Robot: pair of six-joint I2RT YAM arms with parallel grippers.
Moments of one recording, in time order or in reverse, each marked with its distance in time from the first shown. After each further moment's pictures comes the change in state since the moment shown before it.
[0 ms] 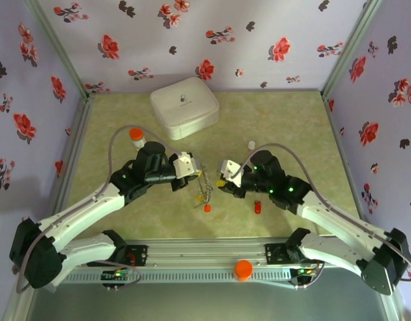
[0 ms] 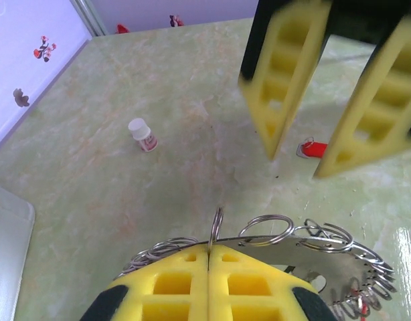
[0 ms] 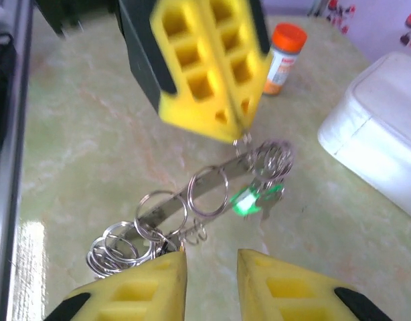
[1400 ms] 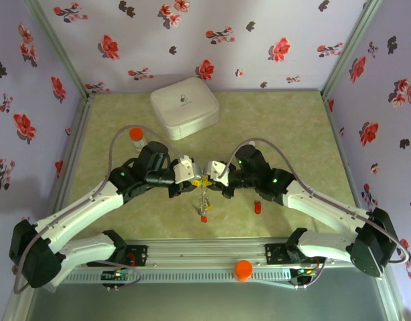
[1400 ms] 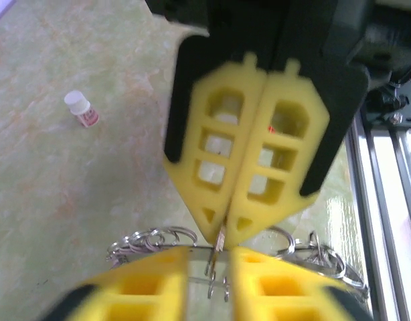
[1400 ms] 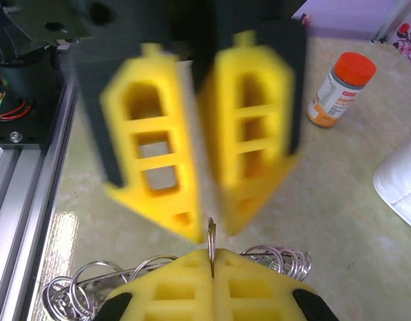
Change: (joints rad) left arm -0.010 -0.011 0.050 -0.192 0.085 -0.009; right arm 0.048 0.157 0.080 0.056 -0.136 -0.056
